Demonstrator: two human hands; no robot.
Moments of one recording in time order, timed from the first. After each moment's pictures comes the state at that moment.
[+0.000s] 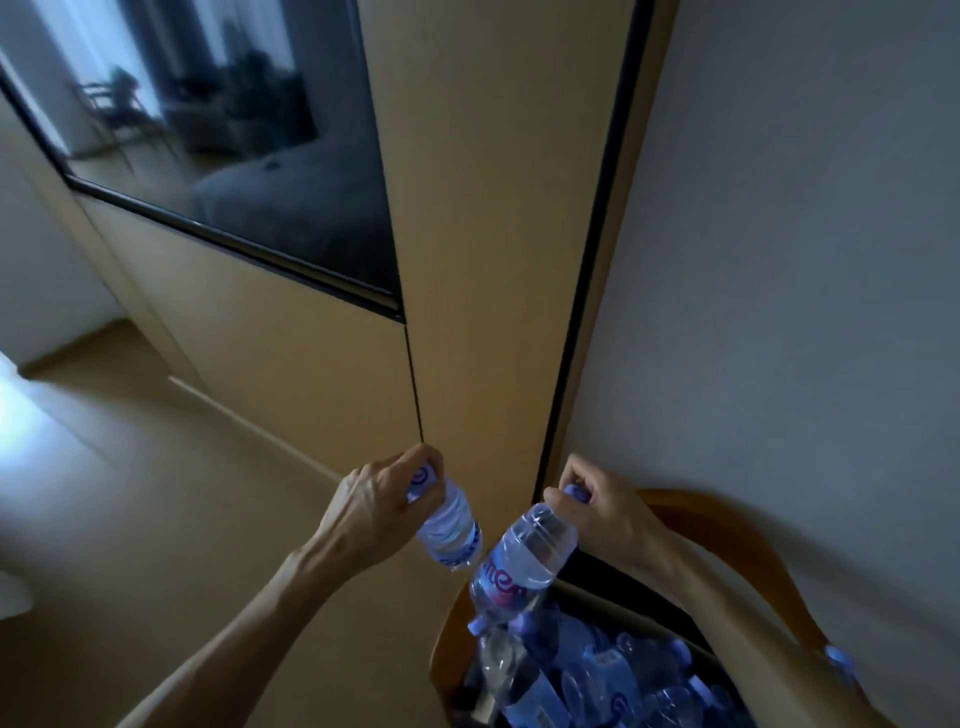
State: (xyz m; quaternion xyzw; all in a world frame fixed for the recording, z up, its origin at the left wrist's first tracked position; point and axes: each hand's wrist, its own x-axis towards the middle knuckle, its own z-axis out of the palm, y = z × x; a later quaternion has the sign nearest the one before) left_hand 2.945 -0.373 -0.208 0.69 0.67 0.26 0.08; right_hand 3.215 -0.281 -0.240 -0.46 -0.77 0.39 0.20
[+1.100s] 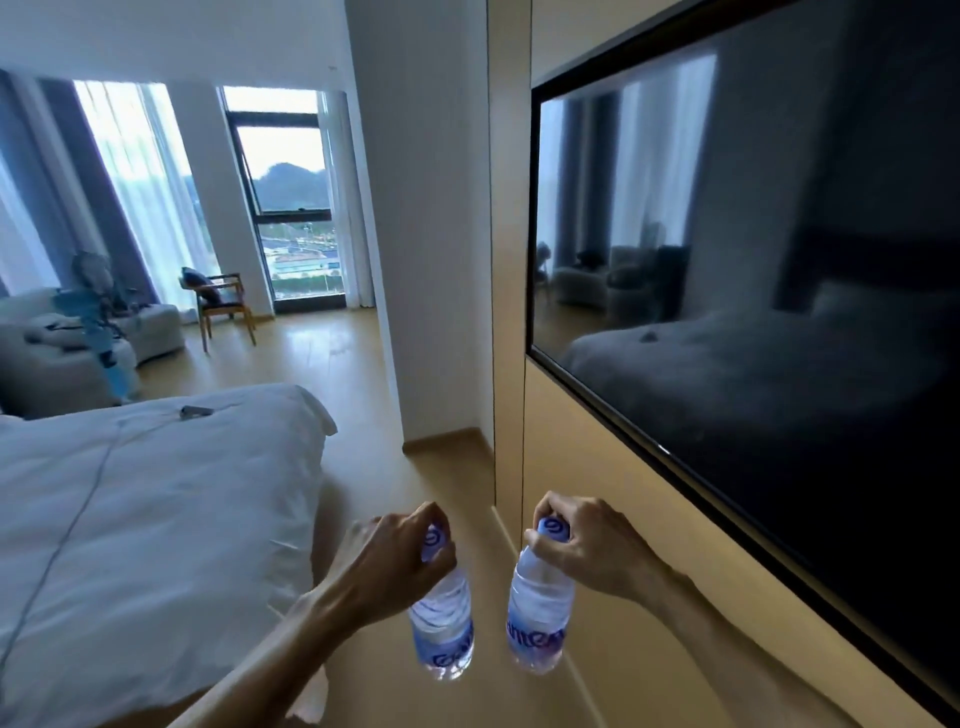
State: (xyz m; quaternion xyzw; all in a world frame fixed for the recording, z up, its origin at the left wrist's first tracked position) left_hand 2.335 -0.397 -0.128 0.47 0.86 0.16 -0.15; right_hand 2.463 -0.170 -0.124 -0.07 -0.96 0.23 0.13
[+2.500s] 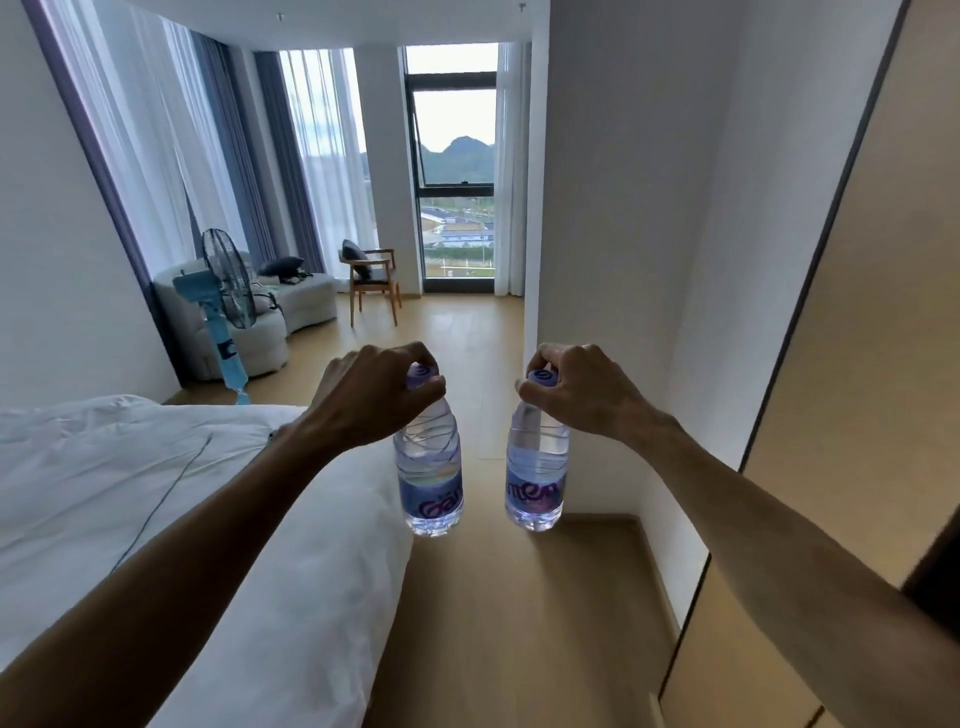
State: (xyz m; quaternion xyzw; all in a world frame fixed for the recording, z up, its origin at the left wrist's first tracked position) left_hand 1.584 -0.271 -0.014 0.28 0.92 0.14 -0.23; right_hand 1.613 -0.021 -0.026 0.12 -0.95 0.21 0.20
